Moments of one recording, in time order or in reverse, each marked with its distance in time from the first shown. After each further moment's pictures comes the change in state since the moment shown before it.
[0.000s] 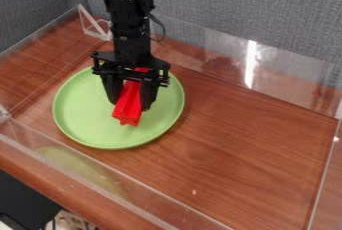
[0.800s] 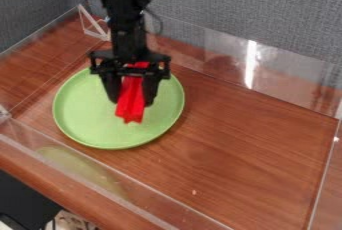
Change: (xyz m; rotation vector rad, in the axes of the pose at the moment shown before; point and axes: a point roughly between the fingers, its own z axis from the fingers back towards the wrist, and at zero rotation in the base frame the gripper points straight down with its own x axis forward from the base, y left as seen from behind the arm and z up) arm -0.003 -0.013 0.018 -0.048 -0.008 0.114
